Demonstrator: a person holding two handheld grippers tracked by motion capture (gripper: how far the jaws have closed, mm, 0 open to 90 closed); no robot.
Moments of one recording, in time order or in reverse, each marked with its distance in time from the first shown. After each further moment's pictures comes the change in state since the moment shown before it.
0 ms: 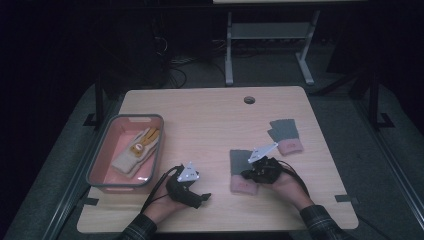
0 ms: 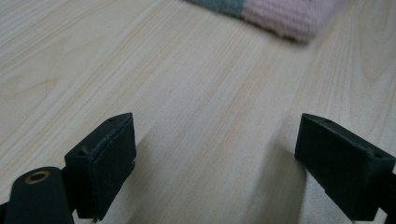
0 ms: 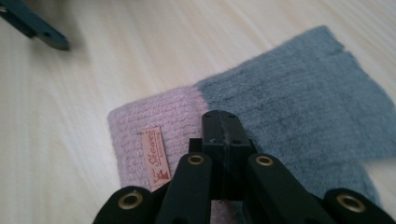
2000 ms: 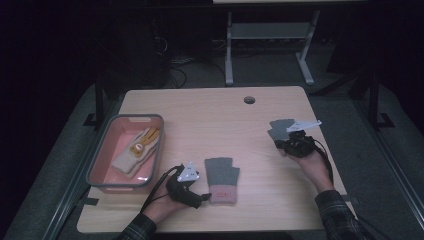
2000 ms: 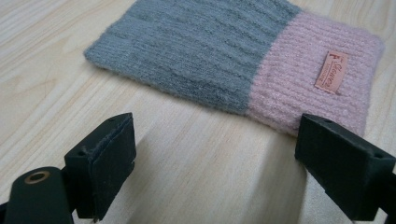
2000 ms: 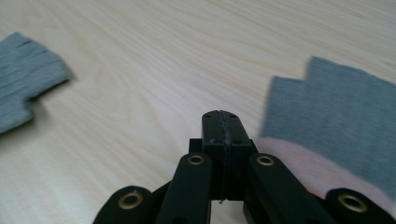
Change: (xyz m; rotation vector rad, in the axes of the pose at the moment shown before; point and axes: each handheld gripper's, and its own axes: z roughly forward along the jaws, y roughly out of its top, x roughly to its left) left arm 0.000 0.000 0.000 0.000 -0.006 -0.001; right arm -0.095 -0.031 -0.062 -0.146 -0.295 0.271
